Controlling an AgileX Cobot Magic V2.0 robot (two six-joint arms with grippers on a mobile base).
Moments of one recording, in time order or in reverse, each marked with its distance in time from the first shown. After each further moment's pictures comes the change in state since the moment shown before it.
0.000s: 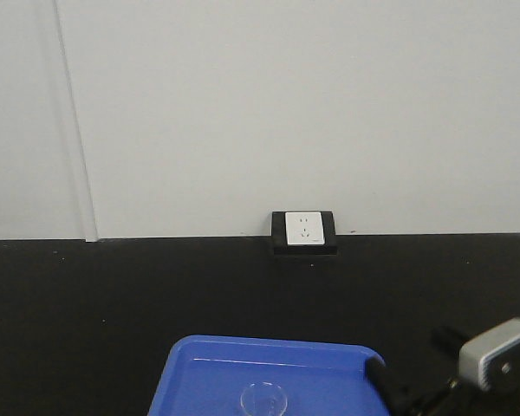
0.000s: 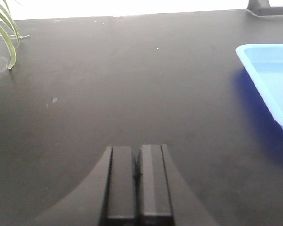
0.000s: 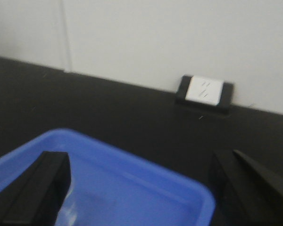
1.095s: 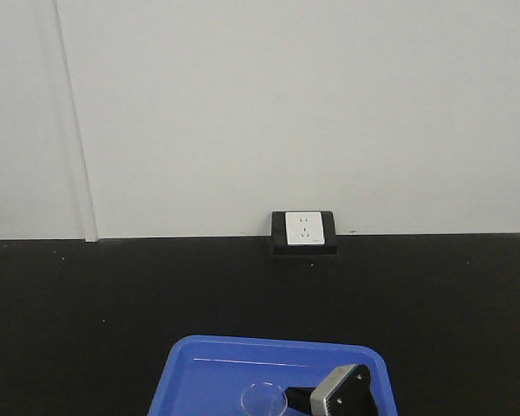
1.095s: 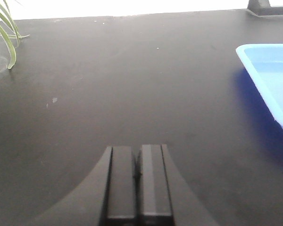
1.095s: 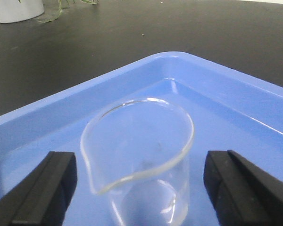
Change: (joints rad) left arm 0.000 0.000 0.000 0.000 0.000 0.000; right arm 0.072 0.822 -0.346 -0.298 -0.438 0.125
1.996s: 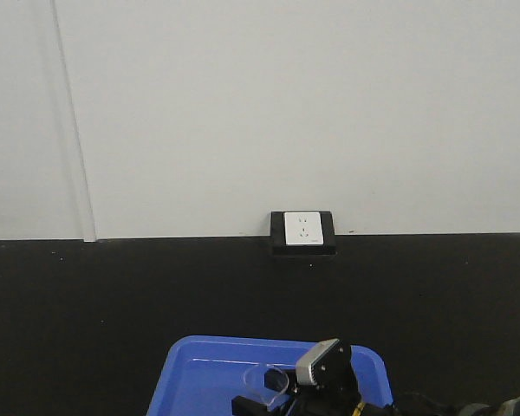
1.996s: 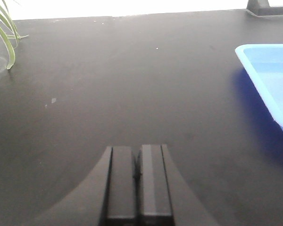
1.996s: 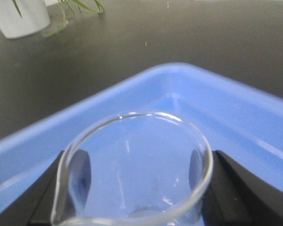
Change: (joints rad) left arm 0.000 0.000 0.000 0.000 0.000 0.000; right arm 0.000 0.057 -0.172 -0.085 0.043 0.162
